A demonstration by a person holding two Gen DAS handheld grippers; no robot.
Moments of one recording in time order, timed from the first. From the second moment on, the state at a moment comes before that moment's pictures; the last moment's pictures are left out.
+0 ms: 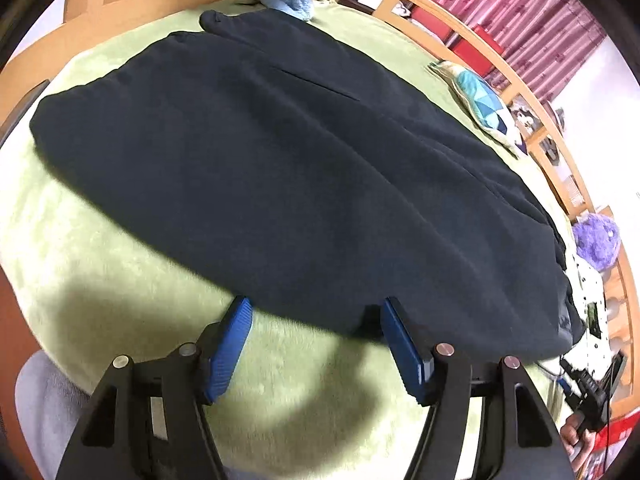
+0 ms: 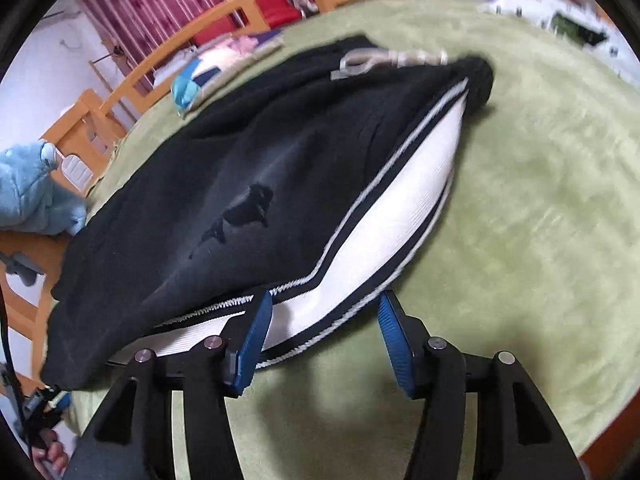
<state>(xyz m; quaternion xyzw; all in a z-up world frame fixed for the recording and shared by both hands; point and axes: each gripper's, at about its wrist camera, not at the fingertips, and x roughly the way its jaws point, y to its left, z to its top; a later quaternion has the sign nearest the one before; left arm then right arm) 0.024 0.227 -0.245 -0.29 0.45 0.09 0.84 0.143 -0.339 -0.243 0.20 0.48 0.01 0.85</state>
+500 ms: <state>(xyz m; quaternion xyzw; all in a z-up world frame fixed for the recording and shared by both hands) 0.096 0.280 -0.144 -0.28 0.35 0.08 0.89 0.188 -0.331 -0.162 0.23 0.40 0.07 0.89</state>
